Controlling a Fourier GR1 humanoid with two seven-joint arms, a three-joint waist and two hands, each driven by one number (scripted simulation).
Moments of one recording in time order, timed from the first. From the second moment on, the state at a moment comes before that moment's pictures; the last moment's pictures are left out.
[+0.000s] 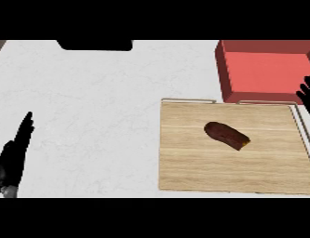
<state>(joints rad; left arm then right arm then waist) 0.02 0.54 -0.23 -1.34 0.18 0.41 -0.02 -0.10 -0.58 -0.01 -1.47 -0.36 0.02 -0.01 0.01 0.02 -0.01</state>
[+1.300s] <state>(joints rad) -0.09 0.33 -0.18 -1.31 0.24 0.37 -0.02 -0.47 -0.79 0.08 -1.17 0.02 0.50 -0.44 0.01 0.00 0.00</state>
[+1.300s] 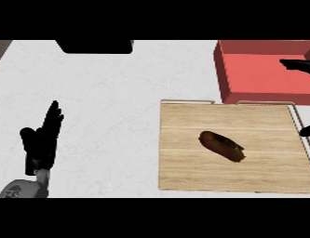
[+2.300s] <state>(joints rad) -0.11 0.29 -0.12 -1.28 0.19 0.33 -0.01 -0.48 -0.73 0.19 -1.51 0.18 0.74 0.04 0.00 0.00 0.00</state>
